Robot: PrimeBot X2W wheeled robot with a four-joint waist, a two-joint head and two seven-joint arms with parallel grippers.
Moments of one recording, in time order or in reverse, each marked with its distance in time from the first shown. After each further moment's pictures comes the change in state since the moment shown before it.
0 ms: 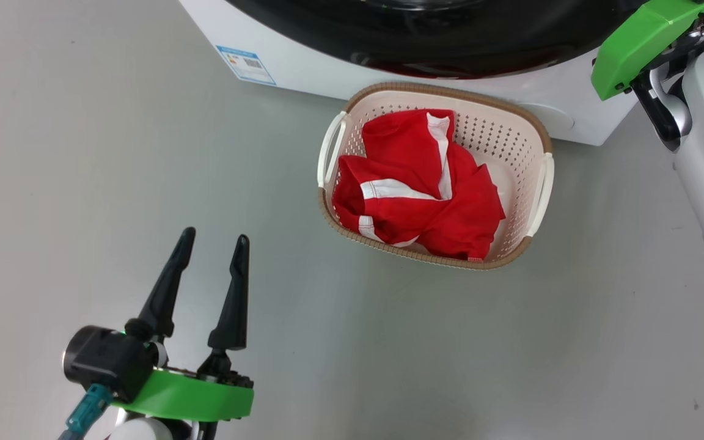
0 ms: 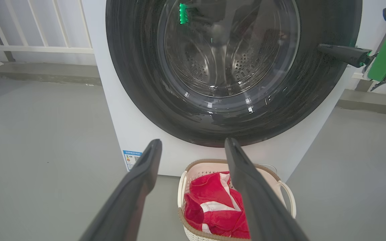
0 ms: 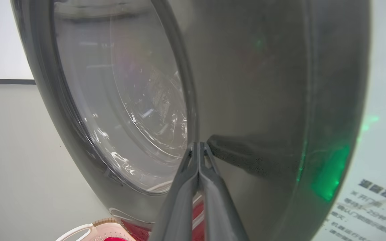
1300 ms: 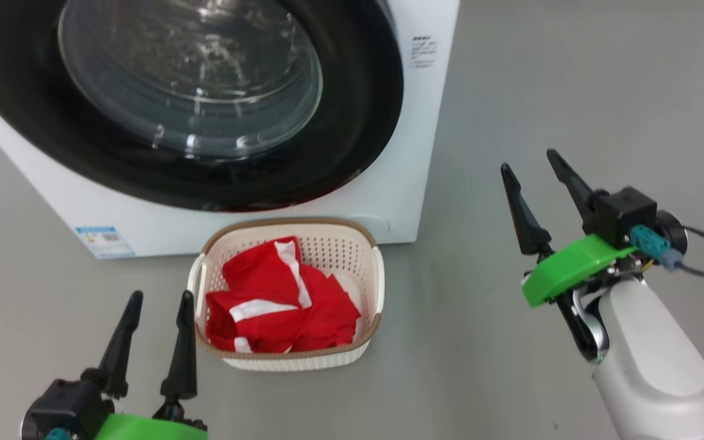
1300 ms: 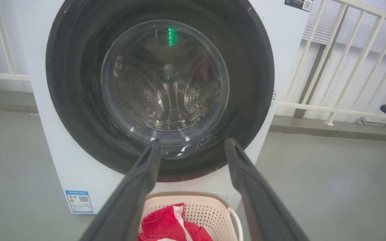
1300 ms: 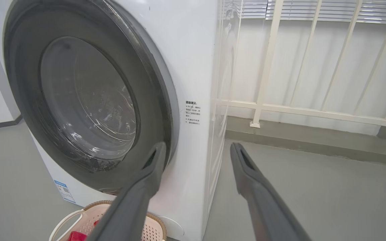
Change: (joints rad) left arm 0.119 0.004 0.138 0.066 -0.001 -0.017 0.000; right arm 0.660 0.179 -0.279 -0.412 -0.088 -0.007 0.001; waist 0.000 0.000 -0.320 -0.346
